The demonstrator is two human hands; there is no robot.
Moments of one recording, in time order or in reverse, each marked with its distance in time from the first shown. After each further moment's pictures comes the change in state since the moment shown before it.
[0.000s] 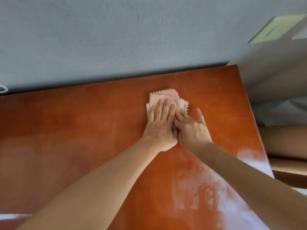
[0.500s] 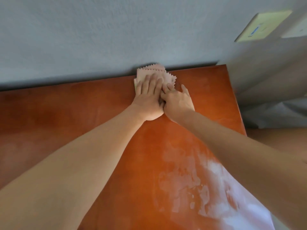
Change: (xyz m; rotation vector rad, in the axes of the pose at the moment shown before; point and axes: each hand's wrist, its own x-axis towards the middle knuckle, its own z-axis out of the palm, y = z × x) left_hand 0.080 -0.010 -0.036 0.013 0.066 -0.073; right_hand 0.077 0.036 -0.032 -0.021 -0.047 -0.004
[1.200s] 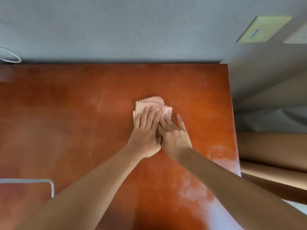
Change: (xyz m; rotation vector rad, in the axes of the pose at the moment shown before) left_hand -0.143 0.063 0.064 -0.015 -0.060 -0.118; right_hand -0.134 -0.010 0.047 0.027 -0.077 -0.242
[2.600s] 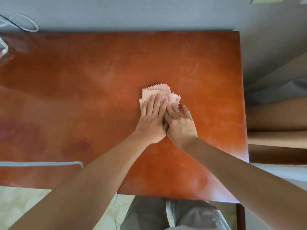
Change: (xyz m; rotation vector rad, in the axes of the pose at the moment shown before) left_hand -0.074 0.023 0.041 -0.009 0.024 -0.029; right_hand -0.071 -0.039 0.046 0.010 0.067 0.028
